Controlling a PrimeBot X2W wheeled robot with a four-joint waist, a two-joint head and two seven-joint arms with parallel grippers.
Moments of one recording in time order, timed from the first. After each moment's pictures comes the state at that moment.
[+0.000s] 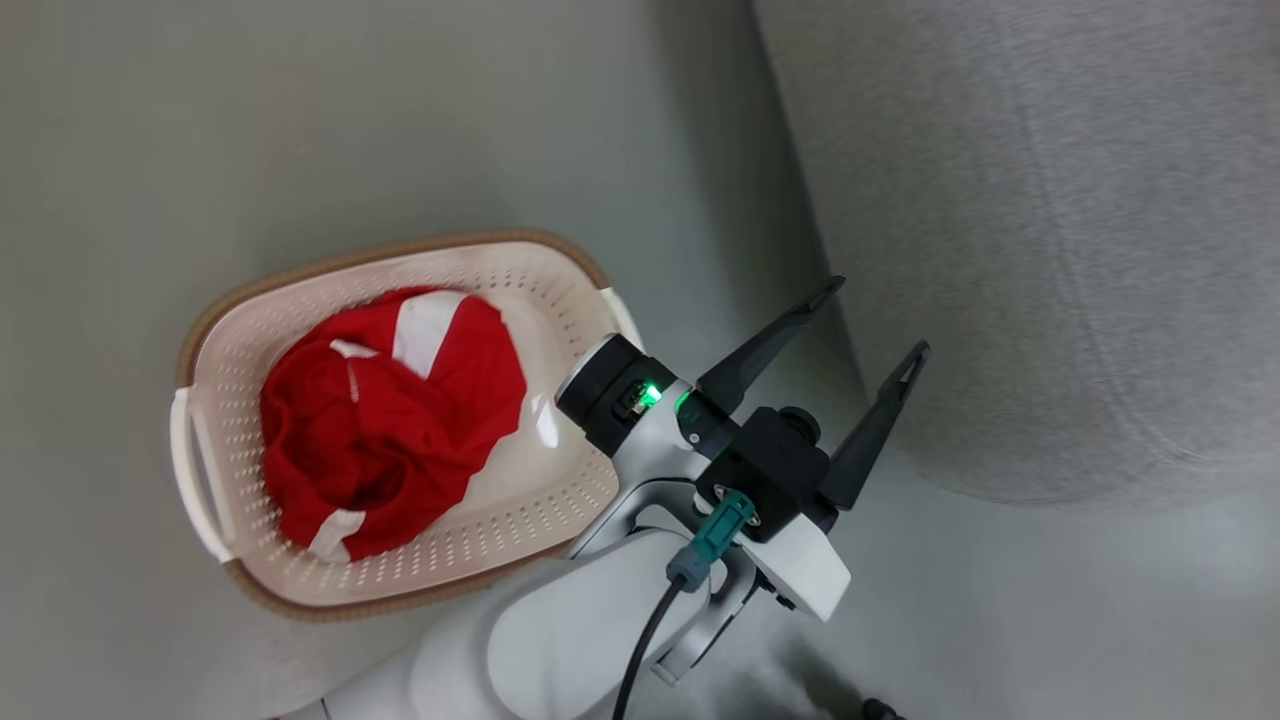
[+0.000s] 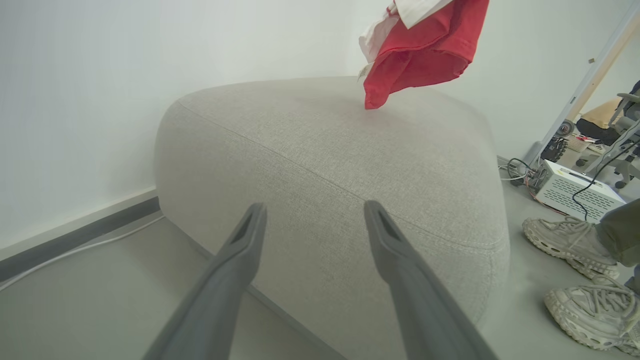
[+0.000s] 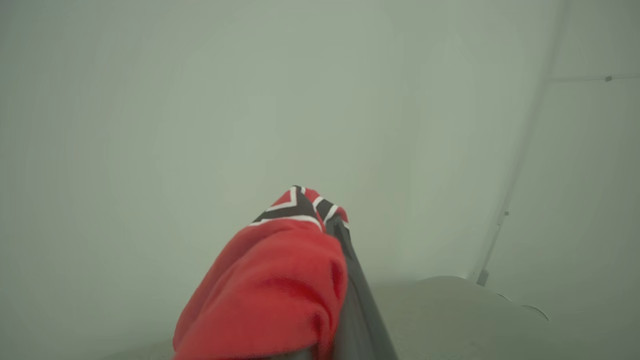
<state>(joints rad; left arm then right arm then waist) -0.76 0.06 -1.11 0.28 -0.48 0.31 -0.26 -0.87 -0.70 -0.23 0.48 0.58 0.13 -0.26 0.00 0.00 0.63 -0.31</state>
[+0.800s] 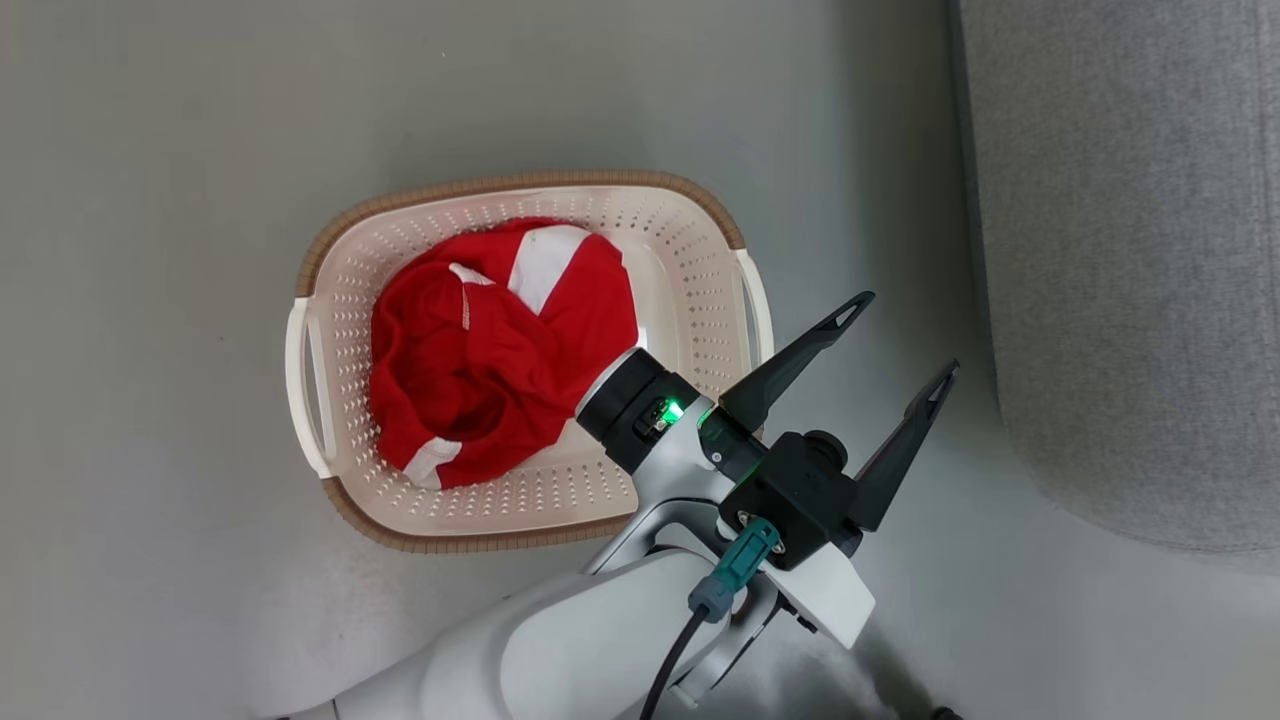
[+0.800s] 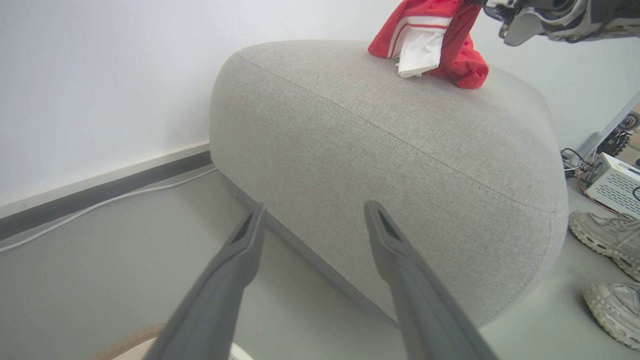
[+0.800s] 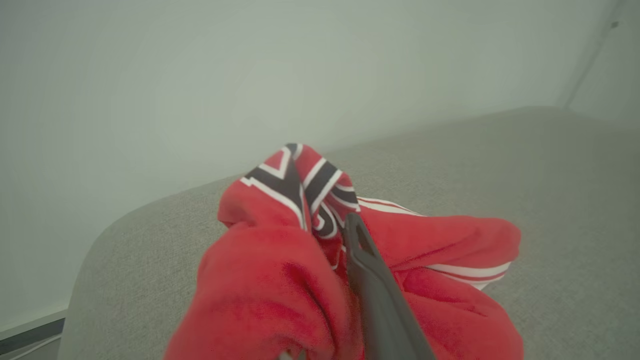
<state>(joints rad) -0.78 0.06 -1.18 0.23 -0.50 0.37 -0.26 -0.91 -0.76 0.04 0.82 0.87 0.13 -0.26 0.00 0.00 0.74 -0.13</state>
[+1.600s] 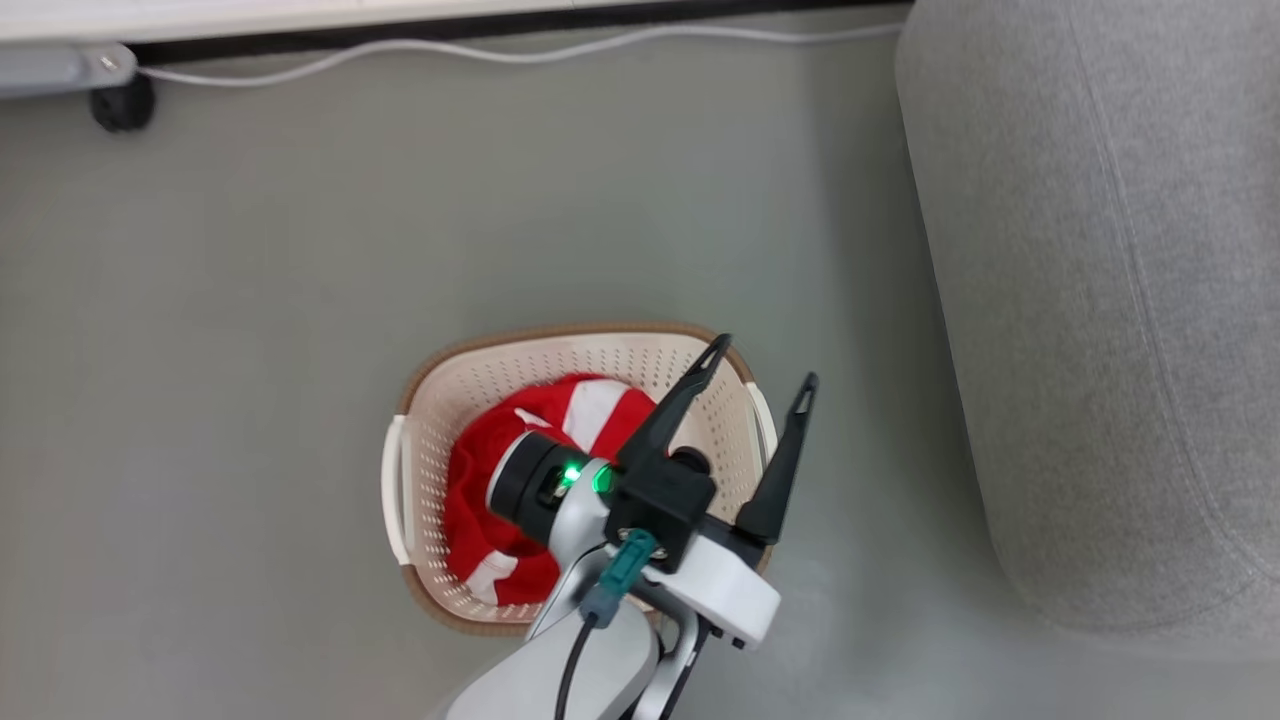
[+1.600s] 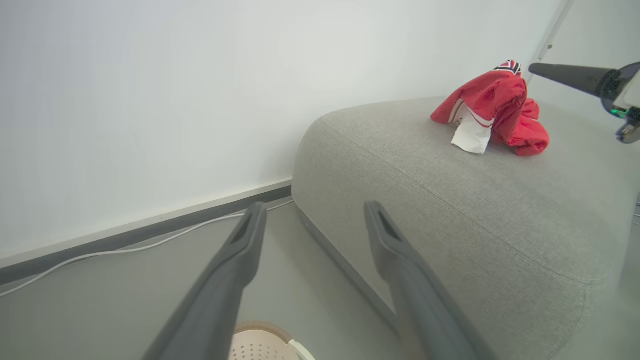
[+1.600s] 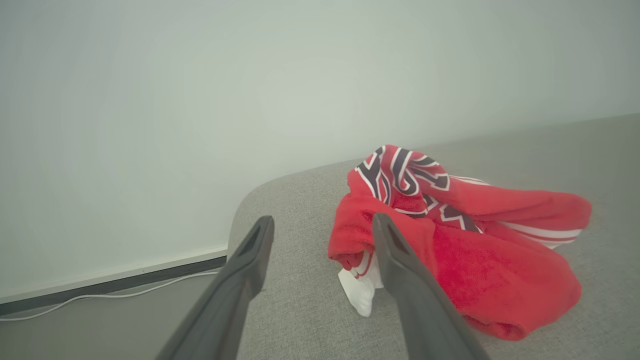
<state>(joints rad) -0.53 0.05 -0.94 0.23 -0.46 0.37 -0.26 -0.51 -0.65 0.09 0.53 0.81 0.13 -0.26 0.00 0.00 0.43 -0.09</state>
